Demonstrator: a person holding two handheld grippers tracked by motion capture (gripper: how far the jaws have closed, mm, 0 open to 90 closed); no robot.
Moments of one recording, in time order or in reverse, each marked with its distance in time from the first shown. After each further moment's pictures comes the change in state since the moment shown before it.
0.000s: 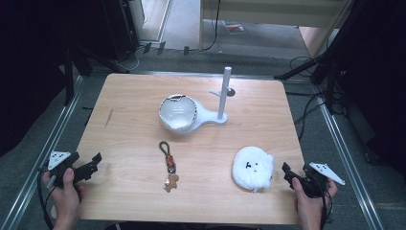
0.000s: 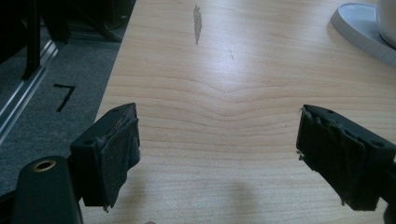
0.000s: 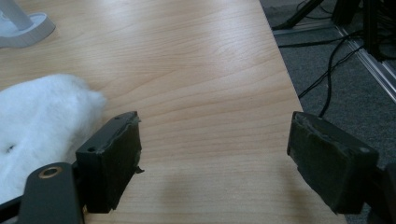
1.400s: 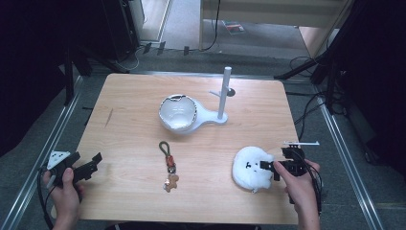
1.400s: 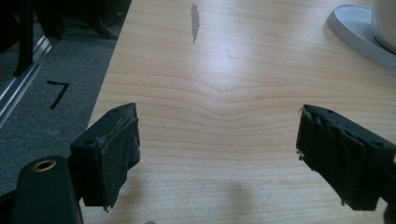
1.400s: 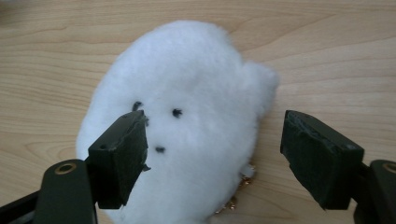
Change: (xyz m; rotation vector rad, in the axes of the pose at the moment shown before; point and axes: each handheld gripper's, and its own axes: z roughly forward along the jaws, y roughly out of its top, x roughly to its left) left arm 0.001 0.000 0.001 0.003 -0.019 -0.018; right arm 0.073 0.064 0.012 0.538 0.179 -0.017
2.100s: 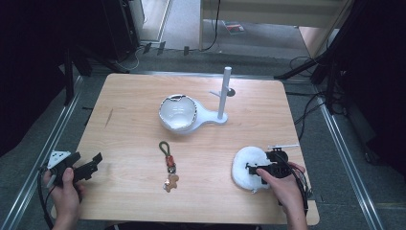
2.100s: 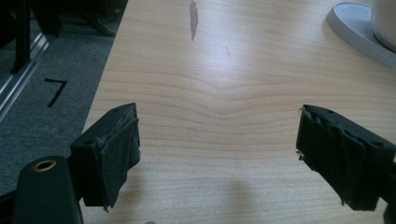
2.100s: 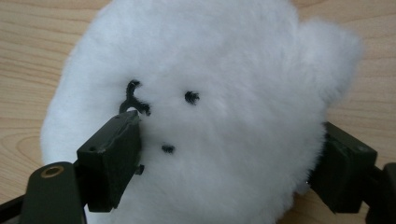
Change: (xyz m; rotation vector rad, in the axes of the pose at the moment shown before) left arm 0.000 0.000 0.001 0.009 -0.006 0.000; right arm 0.020 -0.010 0.036 0.087 -0.080 -0.065
